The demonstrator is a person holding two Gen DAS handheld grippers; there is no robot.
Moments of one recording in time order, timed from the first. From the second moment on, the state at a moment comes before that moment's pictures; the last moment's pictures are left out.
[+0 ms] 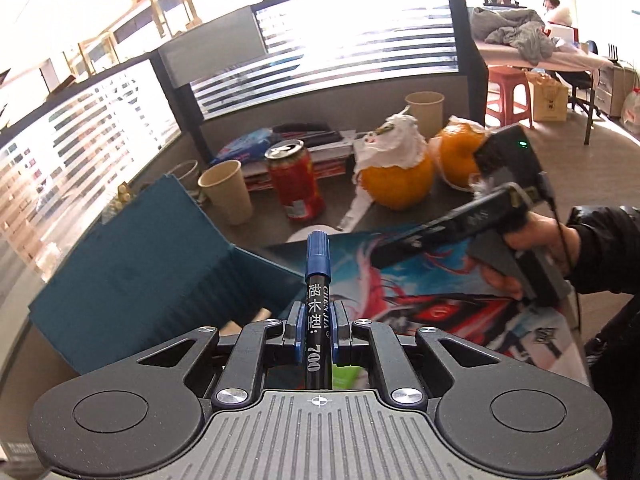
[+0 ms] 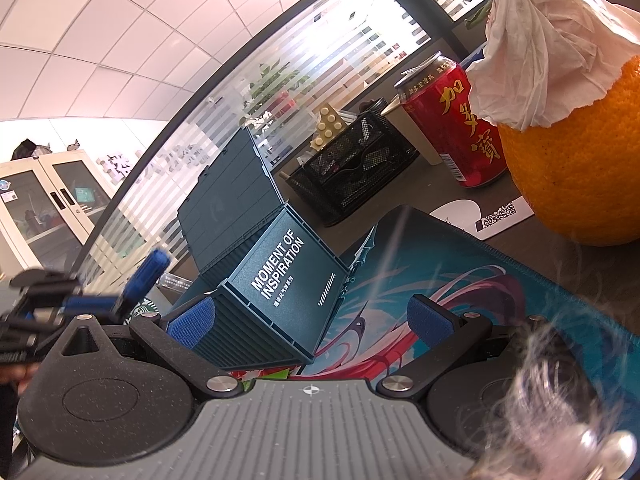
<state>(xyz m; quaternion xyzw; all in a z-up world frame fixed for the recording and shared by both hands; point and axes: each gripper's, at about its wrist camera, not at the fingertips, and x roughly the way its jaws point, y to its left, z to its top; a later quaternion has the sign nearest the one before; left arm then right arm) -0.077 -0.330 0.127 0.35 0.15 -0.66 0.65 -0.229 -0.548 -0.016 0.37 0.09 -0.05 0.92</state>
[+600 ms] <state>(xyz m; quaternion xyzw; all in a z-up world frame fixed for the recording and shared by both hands) 0.005 -0.353 0.103 0.35 0.20 -0.66 0.64 -0.253 -0.557 -0.005 0.43 0.09 -0.01 0.90</state>
